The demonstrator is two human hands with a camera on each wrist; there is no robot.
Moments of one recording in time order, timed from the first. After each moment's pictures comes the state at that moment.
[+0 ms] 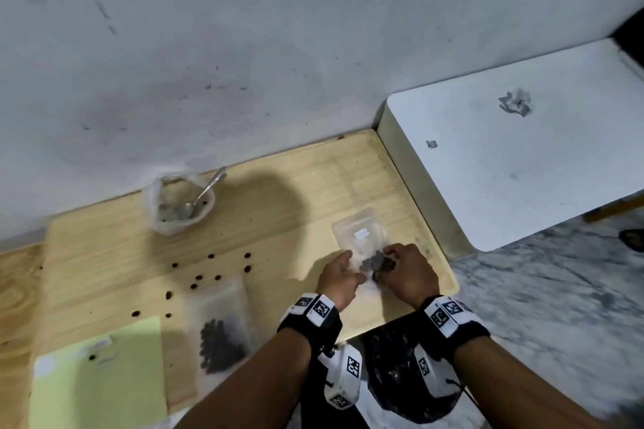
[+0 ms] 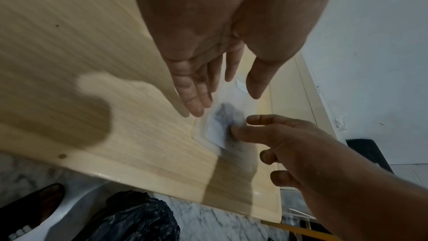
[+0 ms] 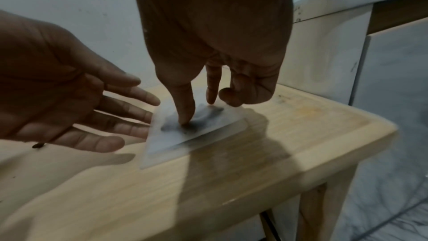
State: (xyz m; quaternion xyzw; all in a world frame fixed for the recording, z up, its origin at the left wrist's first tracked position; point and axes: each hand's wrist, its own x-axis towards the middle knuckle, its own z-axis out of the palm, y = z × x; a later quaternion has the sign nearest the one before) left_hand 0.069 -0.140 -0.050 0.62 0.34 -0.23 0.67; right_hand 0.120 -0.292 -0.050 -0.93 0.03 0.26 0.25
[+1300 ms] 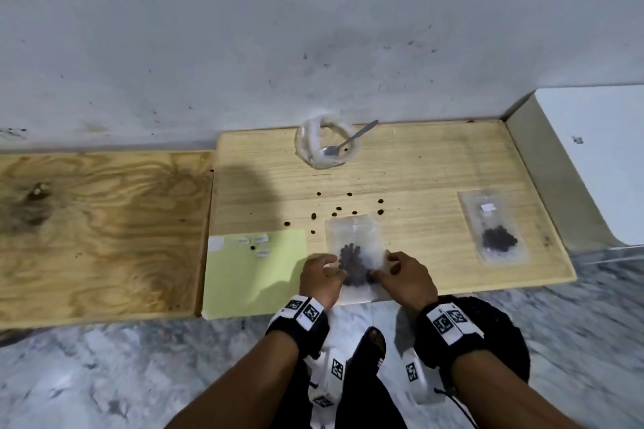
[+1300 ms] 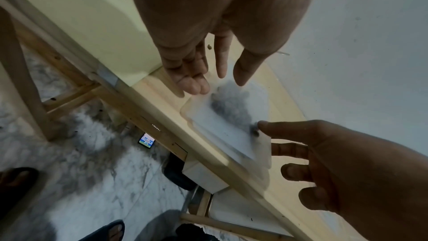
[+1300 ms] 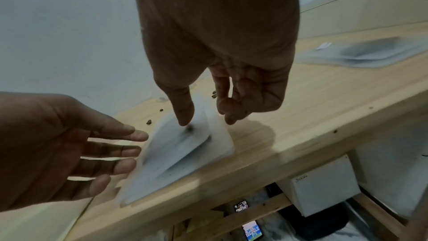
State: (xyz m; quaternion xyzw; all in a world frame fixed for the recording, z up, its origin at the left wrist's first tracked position) left_hand -0.154 0.074 -0.058 0.71 0.41 -0.10 0.56; right_hand -0.064 -0.082 -0.031 -0.91 -0.03 0.33 0.25
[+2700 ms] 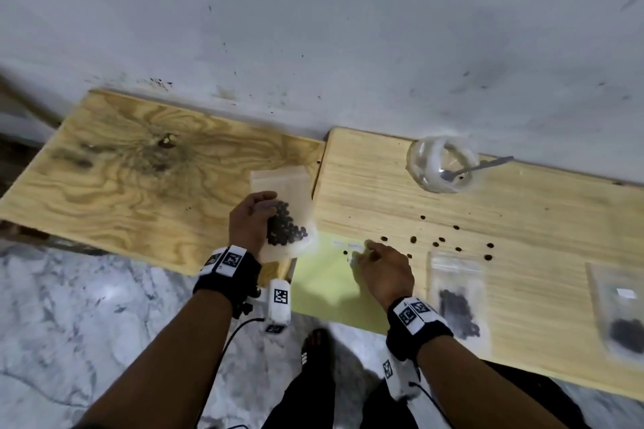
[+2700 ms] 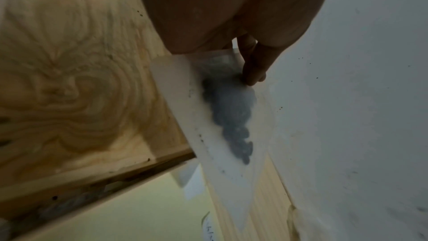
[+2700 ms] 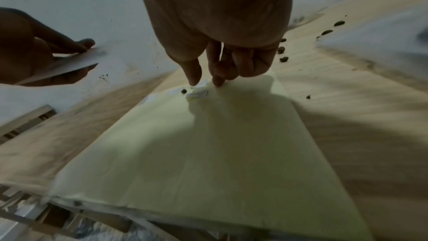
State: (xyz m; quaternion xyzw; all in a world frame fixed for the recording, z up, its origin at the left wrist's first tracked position) left_hand -0.263 0.335 -0.018 0.49 0.54 0.23 0.64; right_hand -0.126 0.125 -0.051 -0.90 -0.11 0.33 0.28
